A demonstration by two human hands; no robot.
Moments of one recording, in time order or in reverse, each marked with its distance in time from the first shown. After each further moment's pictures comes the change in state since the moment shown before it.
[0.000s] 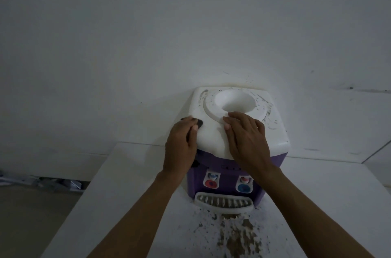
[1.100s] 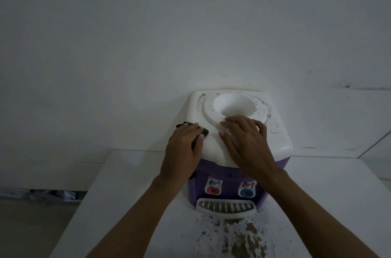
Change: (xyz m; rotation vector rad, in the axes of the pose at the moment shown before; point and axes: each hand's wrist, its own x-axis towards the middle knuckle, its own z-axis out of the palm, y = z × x) left_hand 0.015 0.000 -0.011 0.143 -0.165 0.132; right_hand 0.012 -0.005 -0.004 -0.019 -0.093 0.025
